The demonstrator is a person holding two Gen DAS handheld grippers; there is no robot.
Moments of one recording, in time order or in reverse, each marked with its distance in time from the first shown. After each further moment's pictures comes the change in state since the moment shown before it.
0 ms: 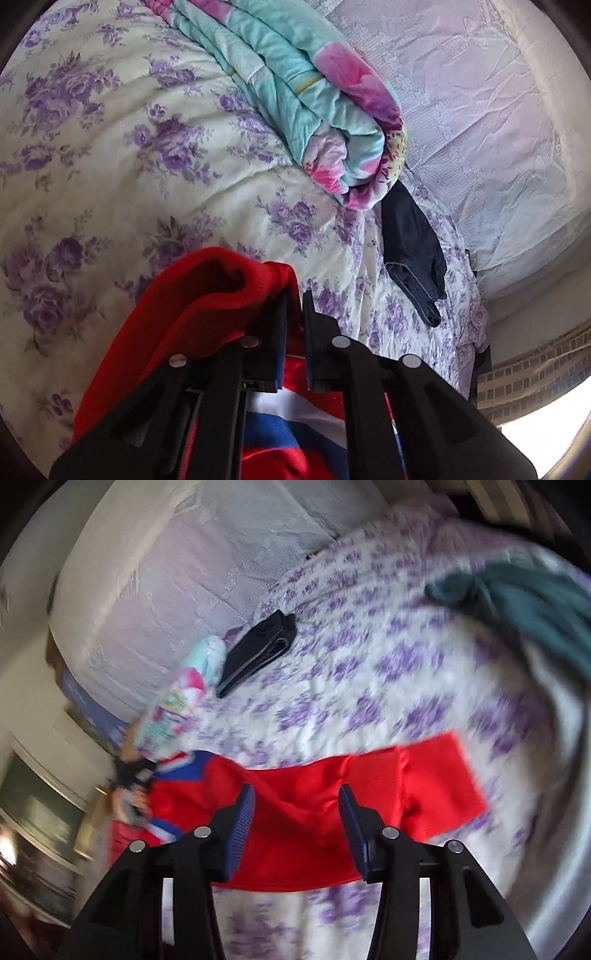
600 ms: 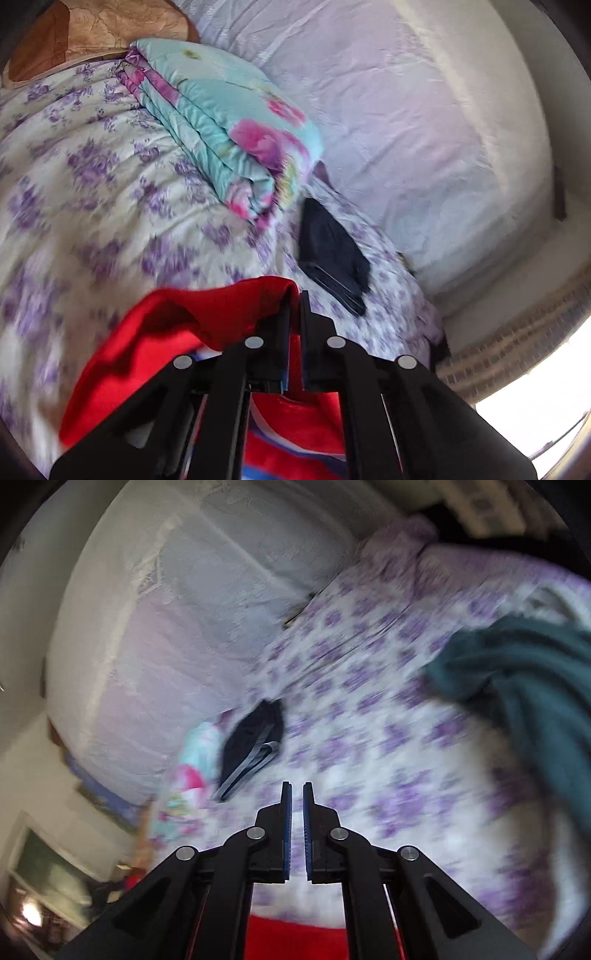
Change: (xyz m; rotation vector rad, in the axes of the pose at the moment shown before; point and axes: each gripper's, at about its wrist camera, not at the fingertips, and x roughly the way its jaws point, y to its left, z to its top) left arm -0.119 -0.055 -0.022 0.070 -0.110 -0.130; right arm 0.038 -0.051 0.139 0.240 -0.148 0.199
